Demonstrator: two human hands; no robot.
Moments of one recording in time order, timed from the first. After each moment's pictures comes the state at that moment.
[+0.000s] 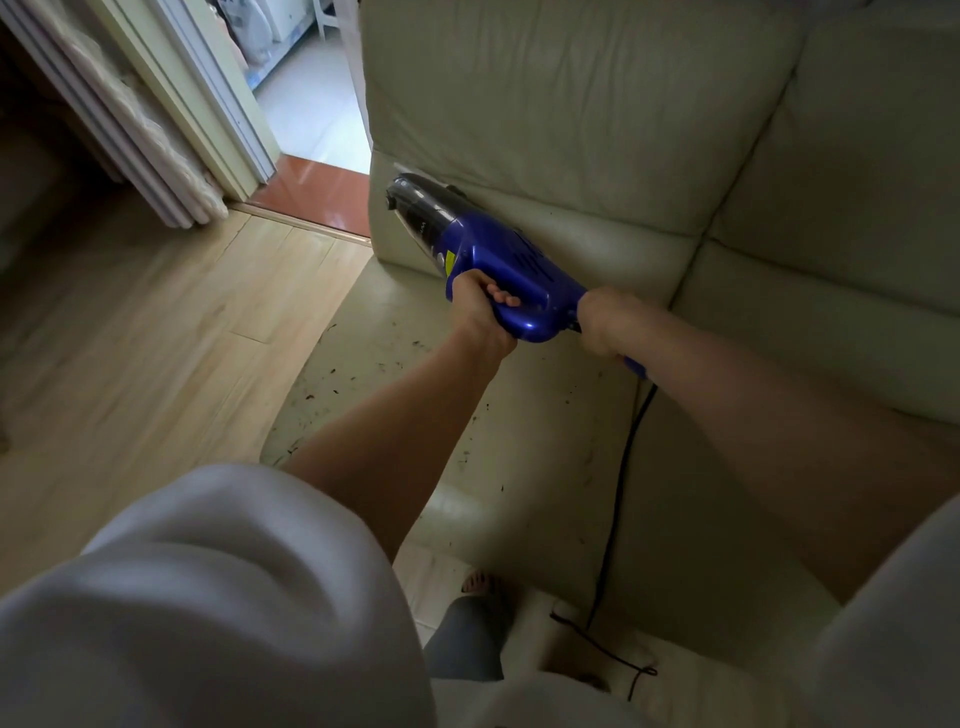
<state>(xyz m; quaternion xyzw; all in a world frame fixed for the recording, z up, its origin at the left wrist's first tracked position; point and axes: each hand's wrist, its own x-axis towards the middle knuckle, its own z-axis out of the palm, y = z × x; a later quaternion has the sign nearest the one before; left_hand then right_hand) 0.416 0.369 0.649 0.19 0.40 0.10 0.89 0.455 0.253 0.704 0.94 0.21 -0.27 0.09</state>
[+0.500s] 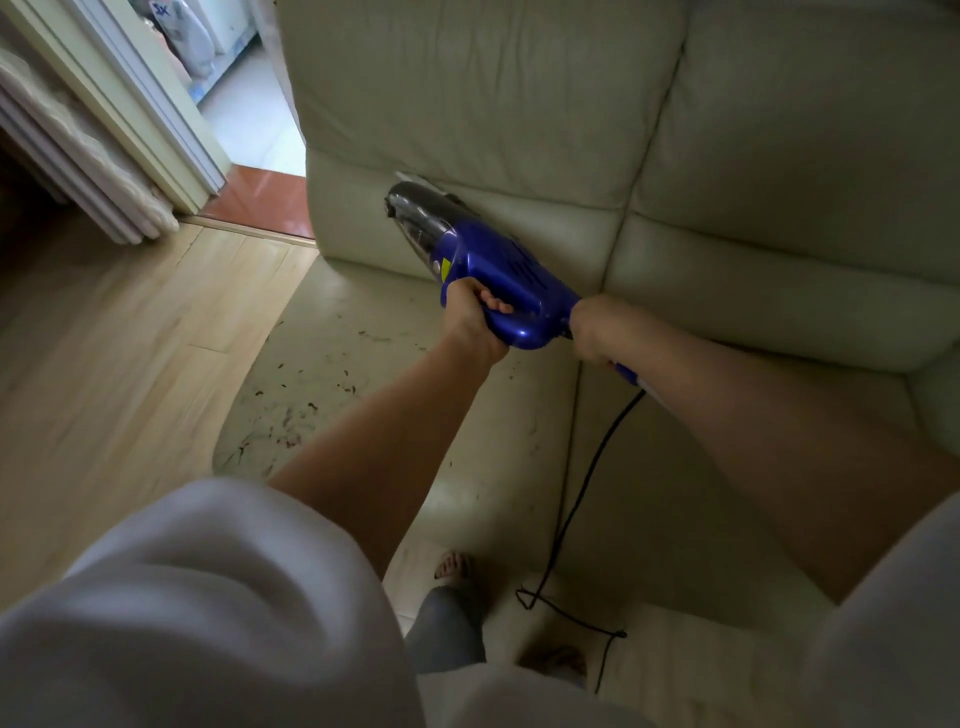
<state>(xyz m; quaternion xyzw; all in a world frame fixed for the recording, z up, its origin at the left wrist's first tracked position) 0.410 0.271 0.646 0.22 0.39 0.04 0.89 0.438 0.150 0.703 0.94 0.14 -0.29 0.05</state>
